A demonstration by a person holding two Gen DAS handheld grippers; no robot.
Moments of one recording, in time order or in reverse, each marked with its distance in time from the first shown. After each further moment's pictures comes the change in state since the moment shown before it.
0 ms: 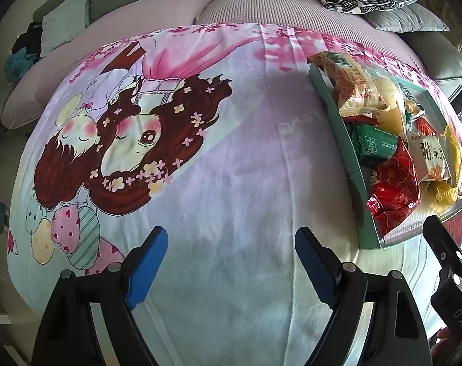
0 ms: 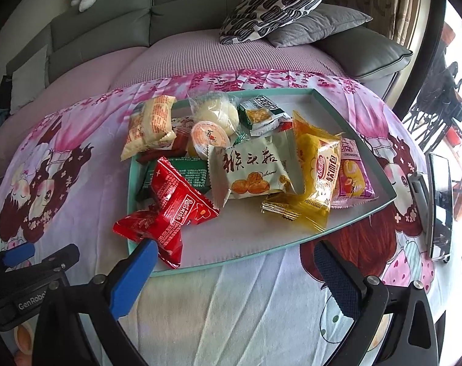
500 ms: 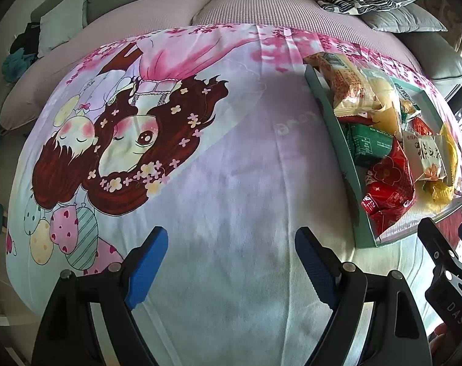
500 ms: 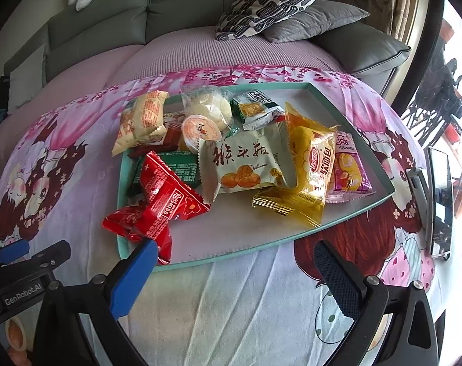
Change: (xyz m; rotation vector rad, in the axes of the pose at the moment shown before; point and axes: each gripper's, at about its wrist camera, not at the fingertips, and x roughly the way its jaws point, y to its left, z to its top) left arm -0.002 0.001 -0.002 0.011 -0.003 -0.016; right arm 0.005 -0.008 -0.003 0.010 0.012 -0.010
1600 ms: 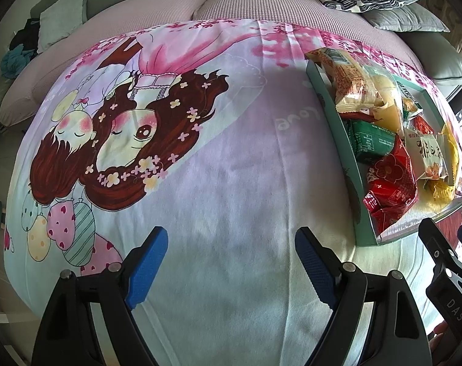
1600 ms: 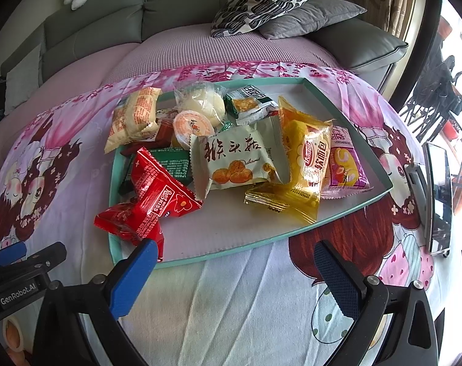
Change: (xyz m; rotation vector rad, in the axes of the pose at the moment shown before) left arm 0.004 0.001 -0.001 -0.003 0.019 -0.010; right arm 0.005 -0.004 -0.001 0.006 0.012 -0.009
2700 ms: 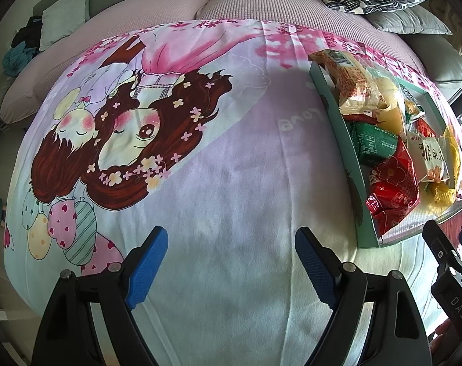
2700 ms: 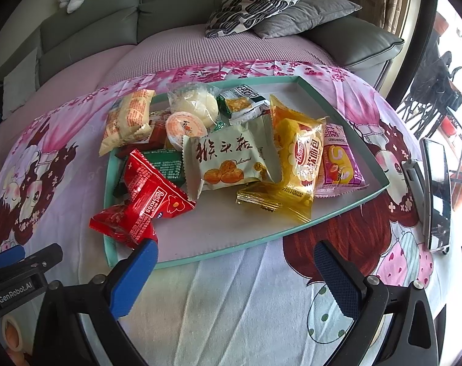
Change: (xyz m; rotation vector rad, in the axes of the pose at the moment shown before) left arm 0.000 0.001 0.000 -0.001 -0.005 -0.001; right arm 0.000 -0.005 0.000 0.019 0.000 -0.007
